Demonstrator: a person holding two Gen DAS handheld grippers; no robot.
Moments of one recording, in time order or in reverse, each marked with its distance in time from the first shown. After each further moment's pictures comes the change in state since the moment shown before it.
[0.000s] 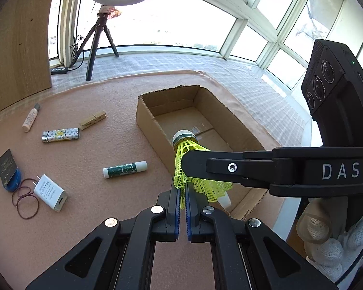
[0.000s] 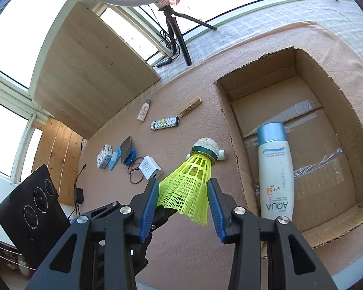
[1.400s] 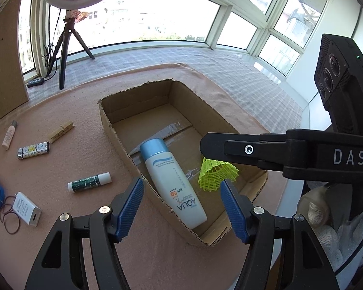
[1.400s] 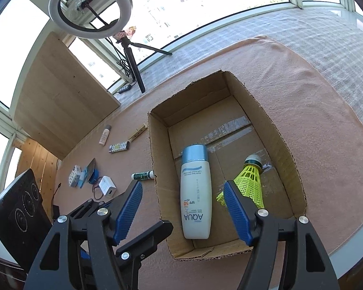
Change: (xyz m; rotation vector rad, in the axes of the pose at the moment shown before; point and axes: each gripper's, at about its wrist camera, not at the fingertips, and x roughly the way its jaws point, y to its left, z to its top) left arm 0.033 -0.046 0.013 0.064 0.034 0.006; right arm -0.045 -0.062 0.009 0.033 -0.111 -0.140
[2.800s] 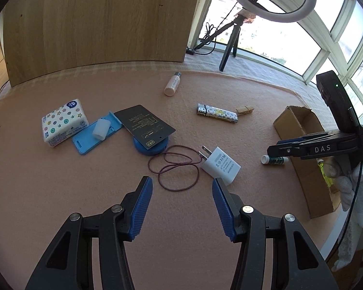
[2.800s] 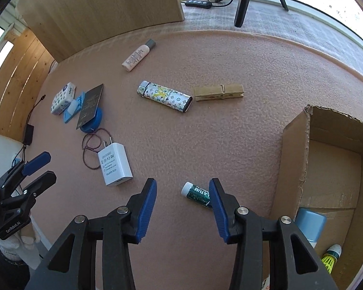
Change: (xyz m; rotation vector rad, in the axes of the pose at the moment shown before) left arm -0.107 0.249 -0.095 -0.358 -0.034 0.312; right arm 0.185 0.149 0.021 -0.485 0.436 -0.075
